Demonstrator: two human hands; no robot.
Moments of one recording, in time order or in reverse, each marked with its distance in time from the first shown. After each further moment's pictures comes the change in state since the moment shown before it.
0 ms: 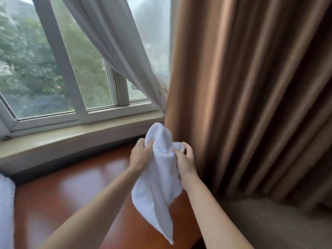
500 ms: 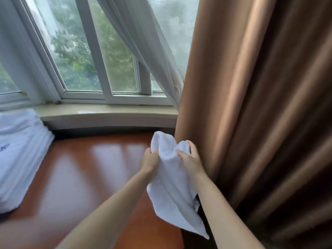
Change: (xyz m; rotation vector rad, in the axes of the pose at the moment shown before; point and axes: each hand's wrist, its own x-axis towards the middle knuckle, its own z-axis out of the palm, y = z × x) left_hand -0.001 0.002 0.138 -0.214 0.314 -0.424; right_hand 0.125 -0.028 -0.104 -0.261 -0.512 0.032
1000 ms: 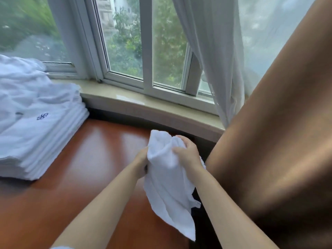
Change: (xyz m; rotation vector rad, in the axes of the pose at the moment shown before) left_hand 0.107 0.010 -0.081 -0.253 0.153 -0.215; right_hand 0.128 -0.022 0.114 -0.180 -0.362 0.133
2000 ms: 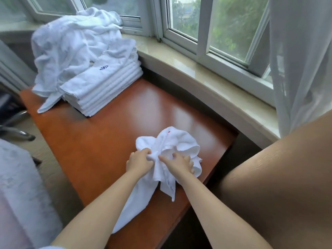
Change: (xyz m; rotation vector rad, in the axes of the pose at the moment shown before) left_hand -0.004 -0.102 0.006 0.905 0.658 -0.161; right_hand 0.084 0.123 0.010 -0.842 -0.569 0.130
